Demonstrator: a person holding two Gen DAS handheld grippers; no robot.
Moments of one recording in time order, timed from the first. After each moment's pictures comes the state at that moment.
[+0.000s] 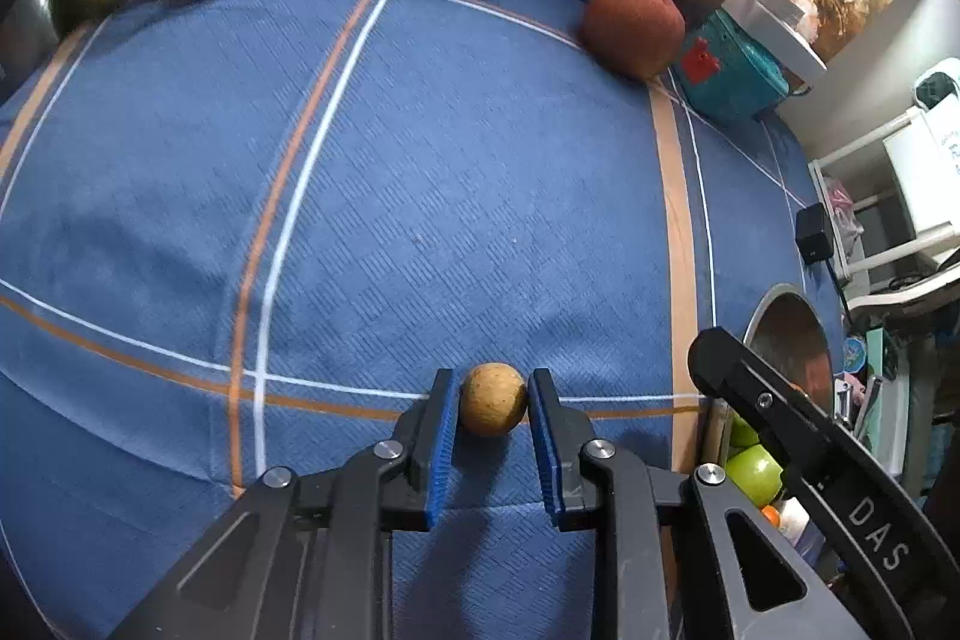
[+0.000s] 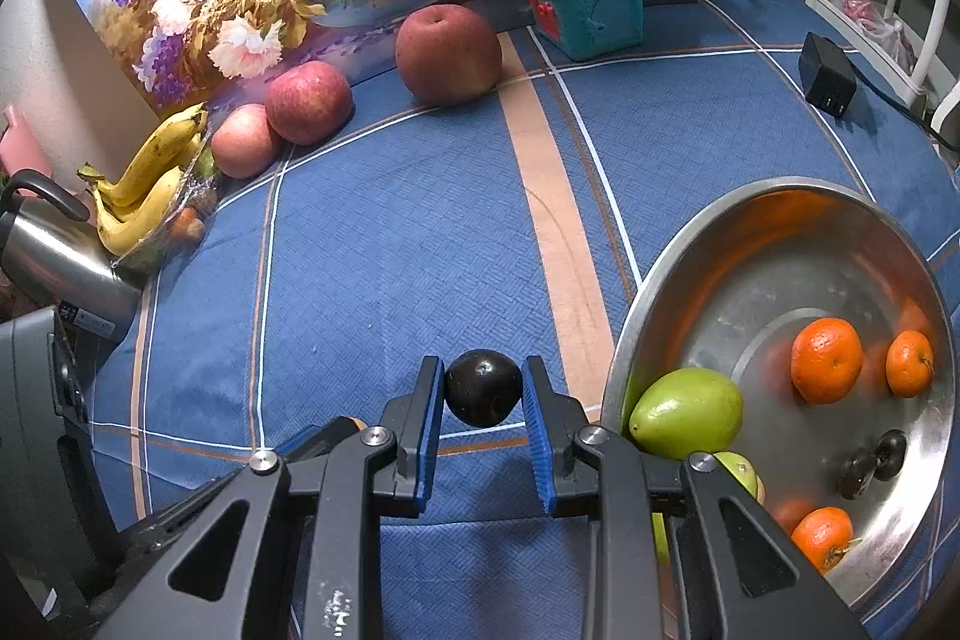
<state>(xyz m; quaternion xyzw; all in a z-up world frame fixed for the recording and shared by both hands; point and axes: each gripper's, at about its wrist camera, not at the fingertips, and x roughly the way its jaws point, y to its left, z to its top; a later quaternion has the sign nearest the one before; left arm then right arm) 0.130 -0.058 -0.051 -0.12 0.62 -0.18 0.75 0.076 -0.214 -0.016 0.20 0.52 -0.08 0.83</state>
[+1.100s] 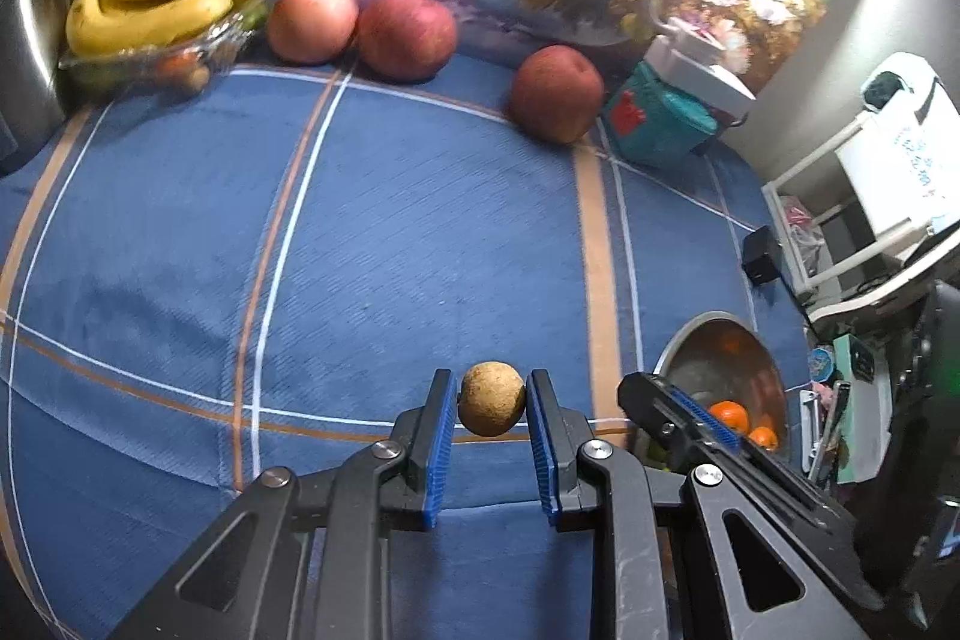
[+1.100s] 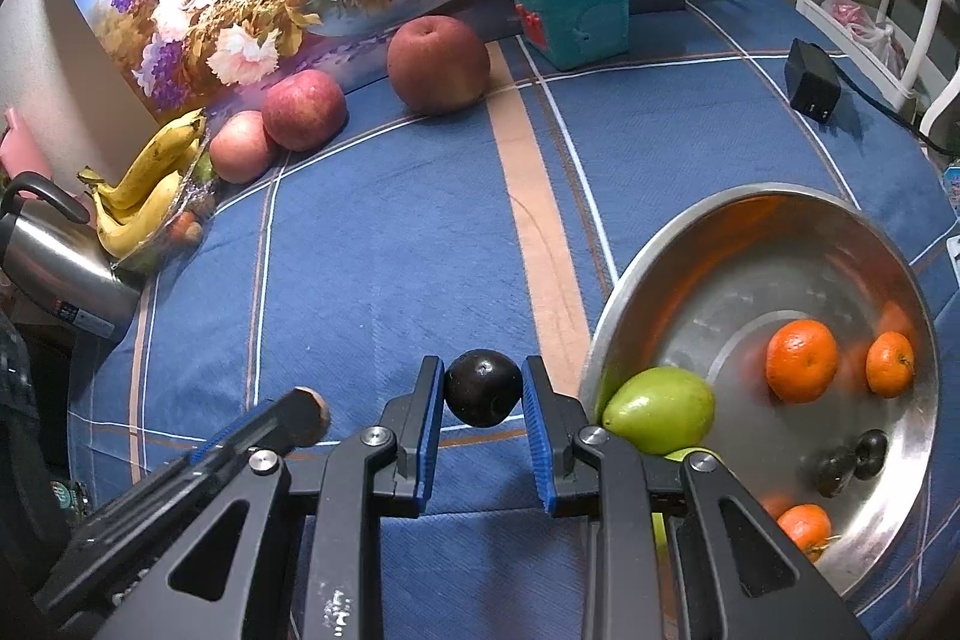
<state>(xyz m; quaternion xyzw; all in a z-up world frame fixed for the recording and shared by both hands) 0.121 -0.071 0.008 -0.11 0.56 -0.20 0.79 0.069 -0.222 -0.008 0.19 0.52 -0.09 0.83</state>
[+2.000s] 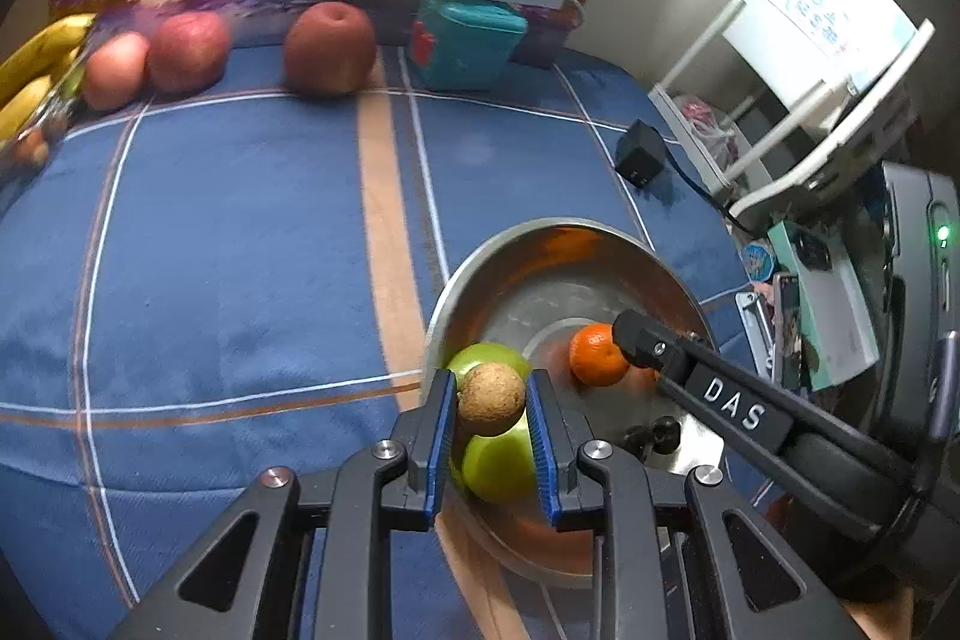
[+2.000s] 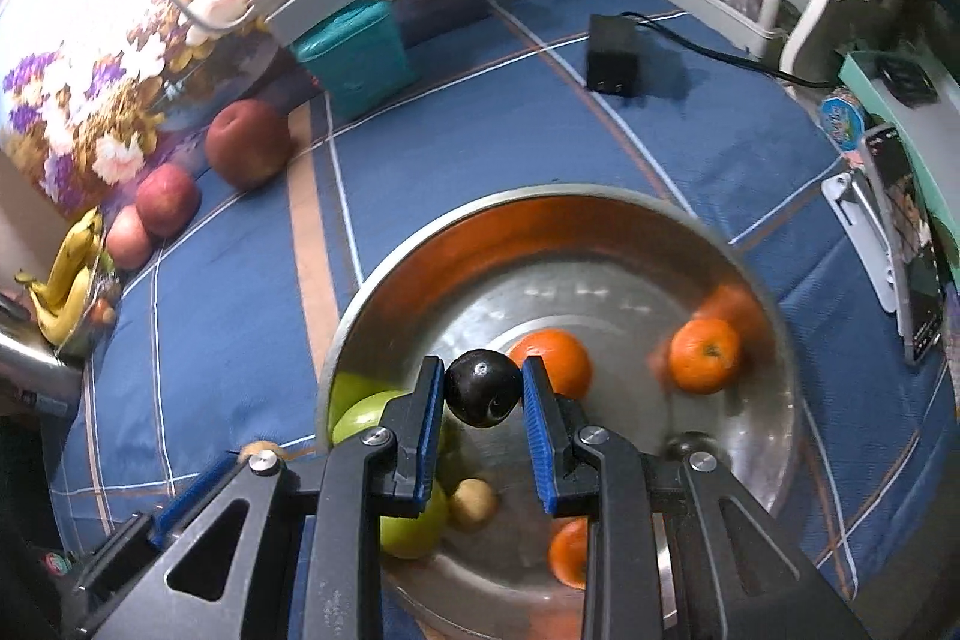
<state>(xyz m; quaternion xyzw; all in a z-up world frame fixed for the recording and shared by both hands) 0.072 -0.178 0.020 -0.04 0.55 -0.31 0.77 0.016 -0.330 0.004 0.24 0.50 -0.20 0.81</state>
